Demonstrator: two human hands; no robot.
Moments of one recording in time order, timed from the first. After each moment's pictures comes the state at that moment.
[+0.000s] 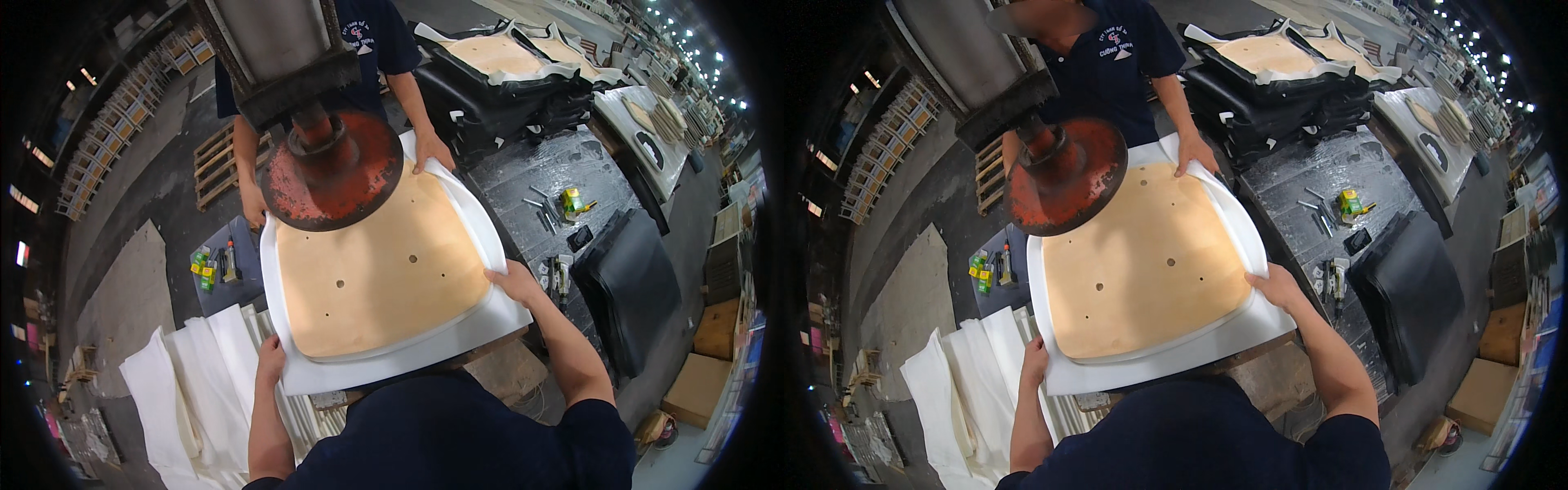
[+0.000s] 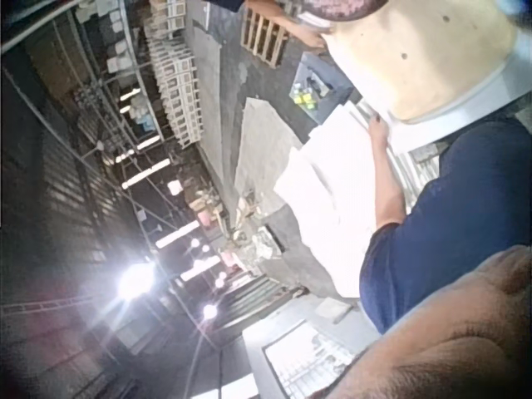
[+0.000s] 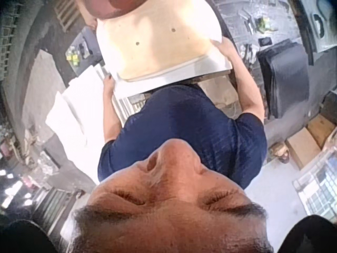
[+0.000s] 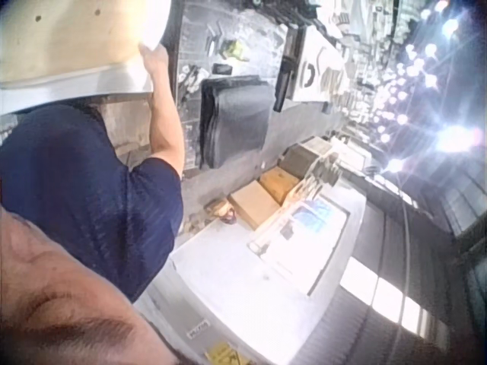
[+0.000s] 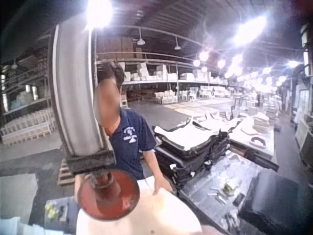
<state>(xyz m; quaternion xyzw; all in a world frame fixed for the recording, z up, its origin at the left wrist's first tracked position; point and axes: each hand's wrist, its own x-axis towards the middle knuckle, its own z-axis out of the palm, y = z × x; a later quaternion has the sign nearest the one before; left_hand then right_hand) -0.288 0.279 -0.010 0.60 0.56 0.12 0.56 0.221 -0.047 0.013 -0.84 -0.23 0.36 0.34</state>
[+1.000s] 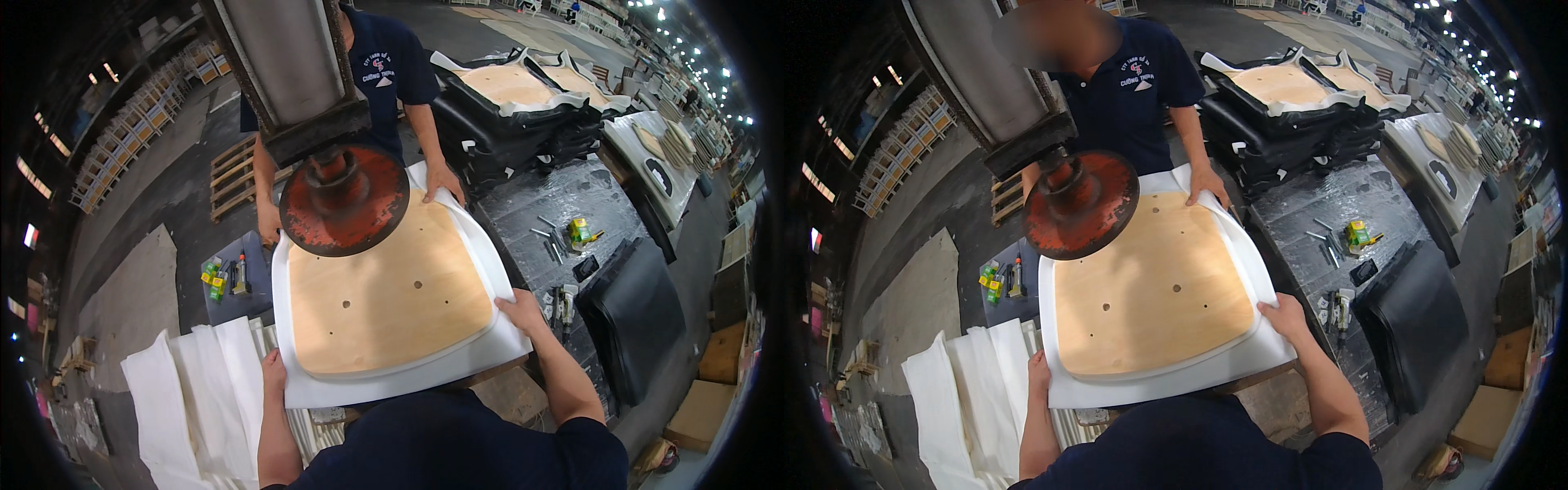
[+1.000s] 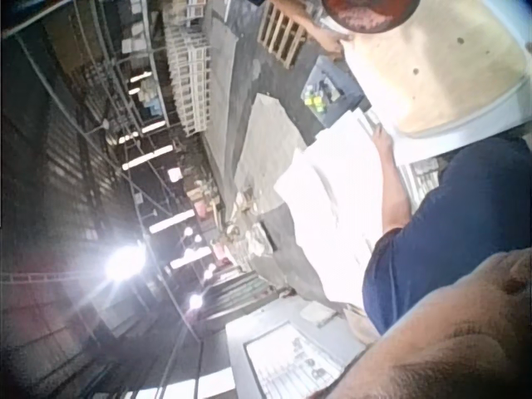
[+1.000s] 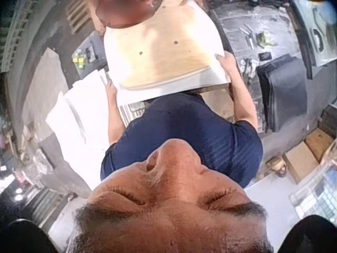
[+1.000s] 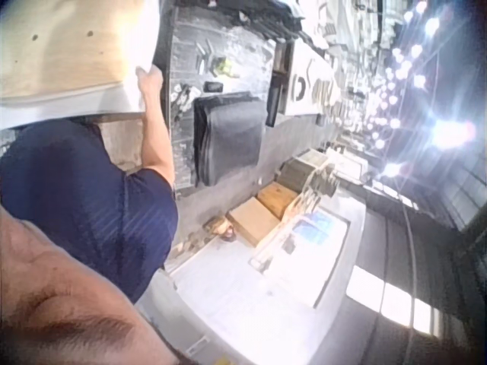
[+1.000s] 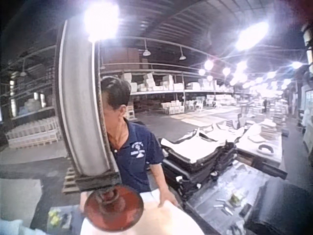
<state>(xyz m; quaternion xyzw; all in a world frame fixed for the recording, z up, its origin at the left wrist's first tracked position) -0.274 0.269 -0.002 0.55 0.52 0.29 0.58 0.229 -0.061 -0.009 -0.85 -0.22 0.26 0.40</state>
